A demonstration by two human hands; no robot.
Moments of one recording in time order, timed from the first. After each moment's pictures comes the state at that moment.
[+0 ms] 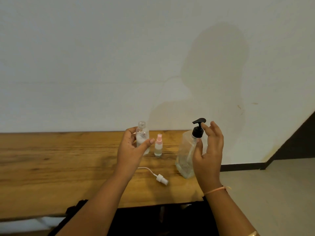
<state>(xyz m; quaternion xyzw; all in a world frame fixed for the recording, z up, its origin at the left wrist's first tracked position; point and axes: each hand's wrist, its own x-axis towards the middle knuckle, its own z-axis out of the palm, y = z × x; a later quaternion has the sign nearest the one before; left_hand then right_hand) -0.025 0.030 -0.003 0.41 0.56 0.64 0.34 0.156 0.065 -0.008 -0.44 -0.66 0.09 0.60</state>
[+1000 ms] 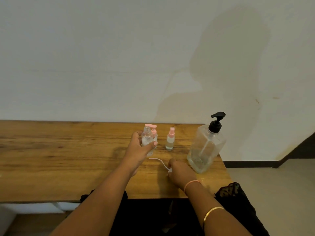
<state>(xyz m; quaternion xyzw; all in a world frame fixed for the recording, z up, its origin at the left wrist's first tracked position) -0.057 0.037 -0.042 0.33 0.60 0.57 0.46 0.095 0.080 -0.100 -0.55 -0.81 0.20 -0.01</state>
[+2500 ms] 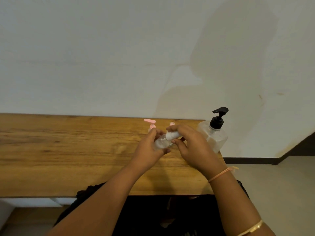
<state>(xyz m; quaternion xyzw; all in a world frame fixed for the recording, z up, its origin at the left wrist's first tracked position) -0.032 0.040 -0.044 0.54 0.60 0.48 0.34 0.114 0.076 -0.001 -0.35 -0.86 0.21 0.31</state>
